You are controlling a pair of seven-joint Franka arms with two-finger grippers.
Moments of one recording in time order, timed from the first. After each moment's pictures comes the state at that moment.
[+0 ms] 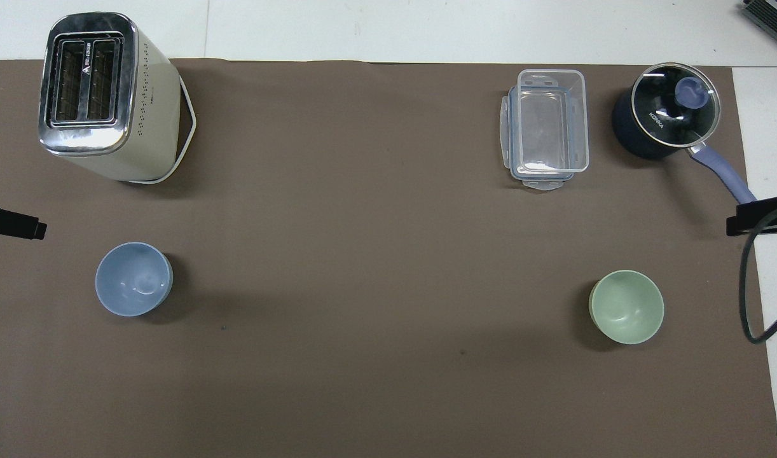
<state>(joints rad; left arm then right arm) 0.10 -0.04 0.00 -1.77 -0.01 1.73 0.32 0.02 -0.09 -0.08 -1.58 -0.02 1.51 0.06</state>
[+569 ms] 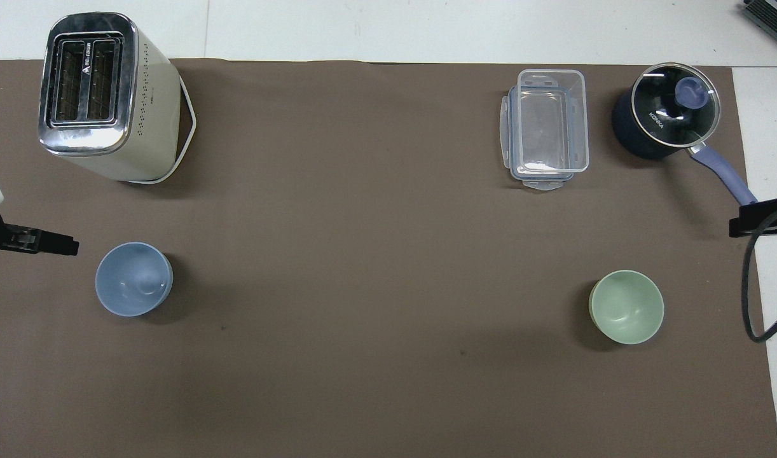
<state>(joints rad) 0.14 -0.05 0.00 -2.01 -0.04 1.93 0.33 0.01 -0.09 -0.08 -1.59 -0.02 1.51 0.06</state>
